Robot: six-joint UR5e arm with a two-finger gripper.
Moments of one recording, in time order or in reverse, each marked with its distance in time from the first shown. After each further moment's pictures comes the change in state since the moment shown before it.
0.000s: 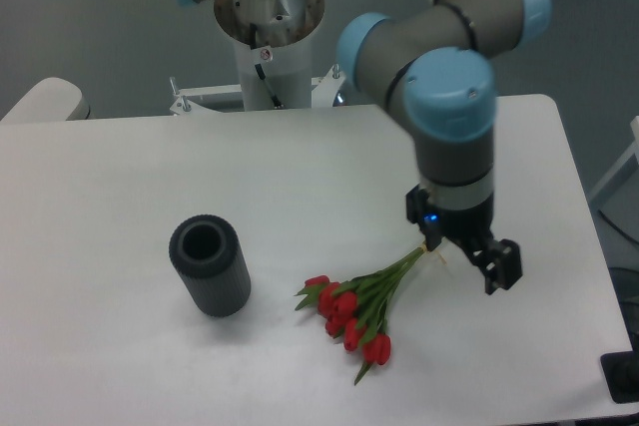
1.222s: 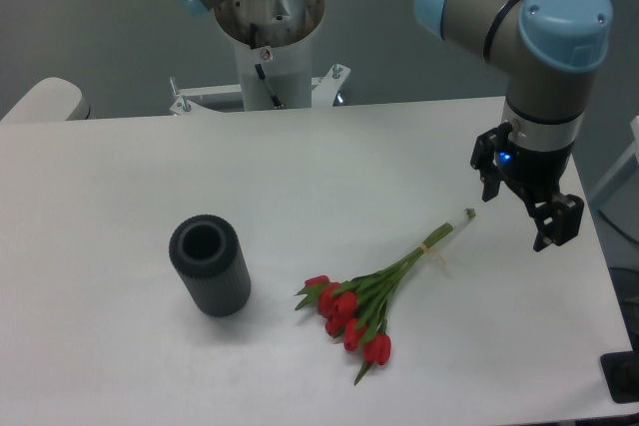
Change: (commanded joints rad) arm 0.068 0.022 -0.011 -0.046 -0.020 0.201
